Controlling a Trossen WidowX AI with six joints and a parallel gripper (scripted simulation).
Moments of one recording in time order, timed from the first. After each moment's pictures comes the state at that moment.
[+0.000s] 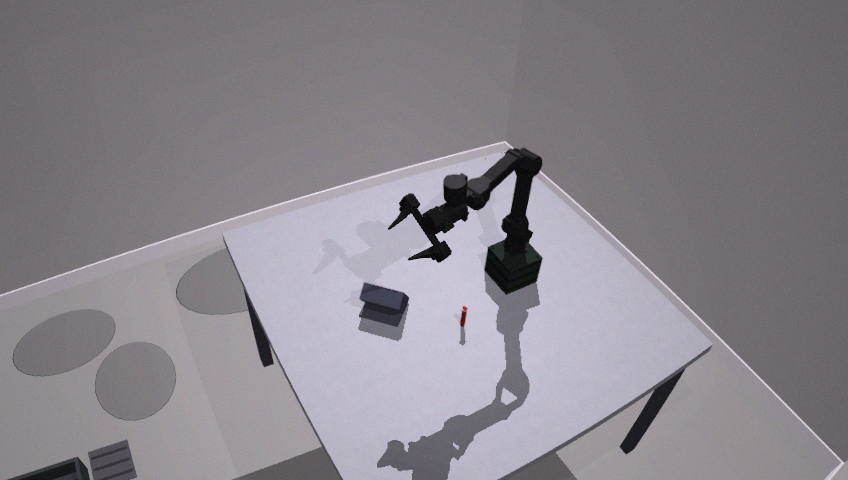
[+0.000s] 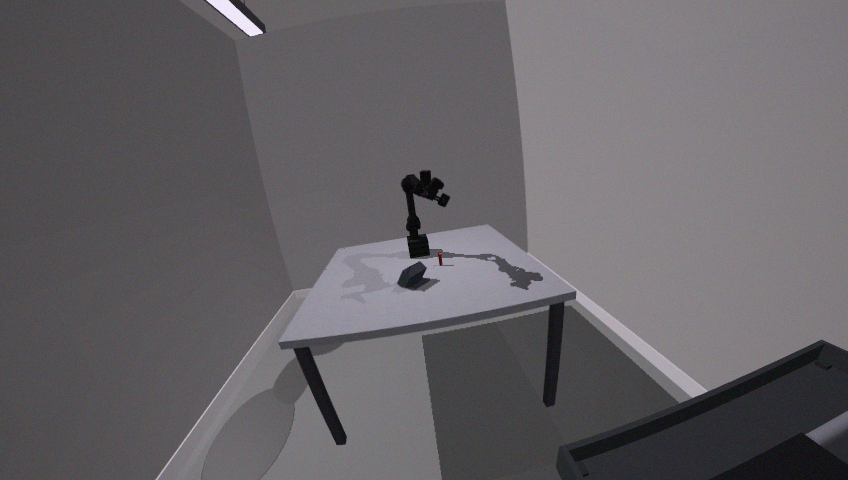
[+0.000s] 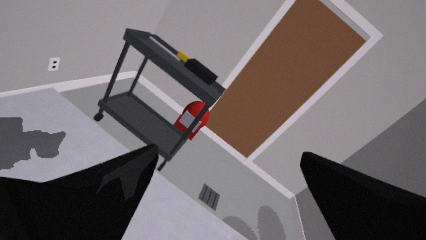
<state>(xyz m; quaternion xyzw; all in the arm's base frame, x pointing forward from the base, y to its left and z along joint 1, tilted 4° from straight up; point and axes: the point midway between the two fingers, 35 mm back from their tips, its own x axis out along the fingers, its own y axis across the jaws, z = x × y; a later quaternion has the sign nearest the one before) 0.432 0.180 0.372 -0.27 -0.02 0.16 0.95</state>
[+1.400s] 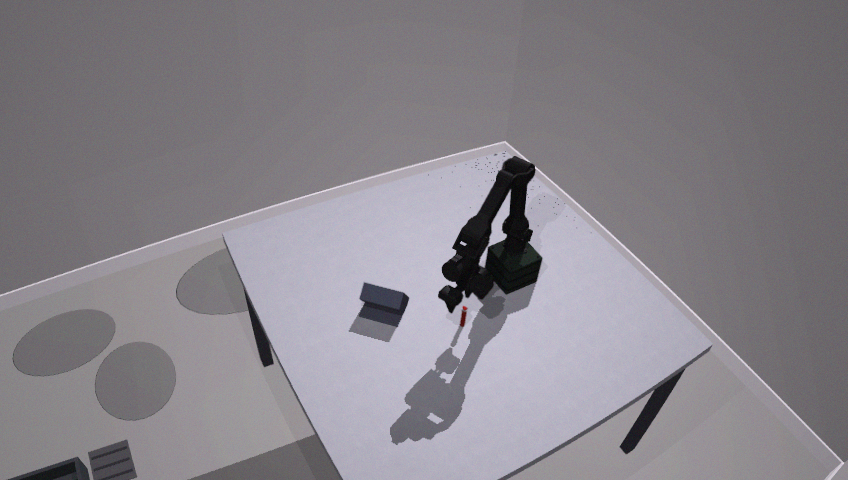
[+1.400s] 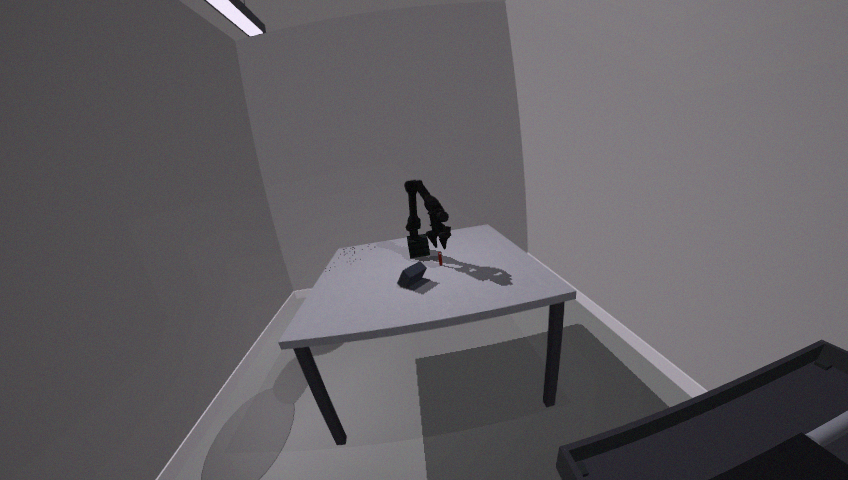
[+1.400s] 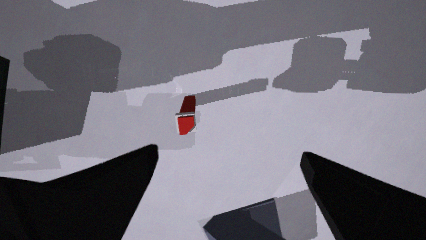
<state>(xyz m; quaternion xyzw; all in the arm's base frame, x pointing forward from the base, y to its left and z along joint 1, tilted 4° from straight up) 0.279 0.181 0.068 -0.66 0.26 0.58 0.40</state>
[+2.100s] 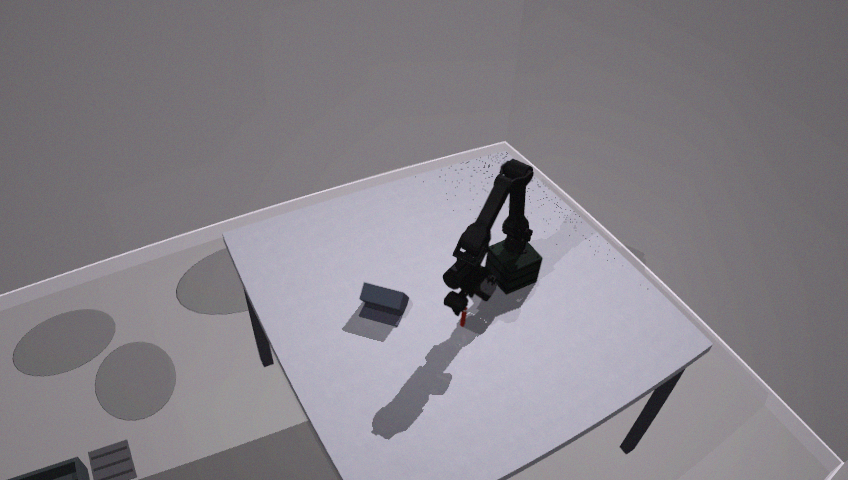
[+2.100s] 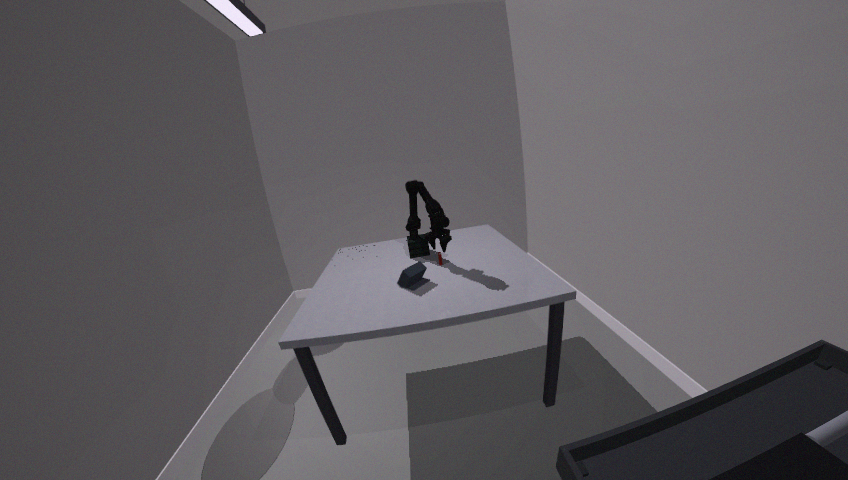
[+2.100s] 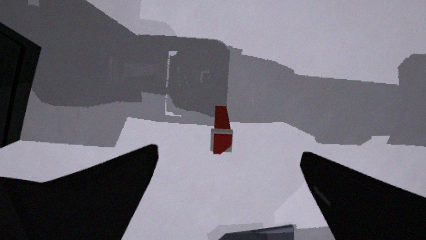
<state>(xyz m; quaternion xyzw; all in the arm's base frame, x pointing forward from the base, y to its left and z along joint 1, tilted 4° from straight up) 0.261 0.175 0.044 -0.66 0.27 0.62 0.33</state>
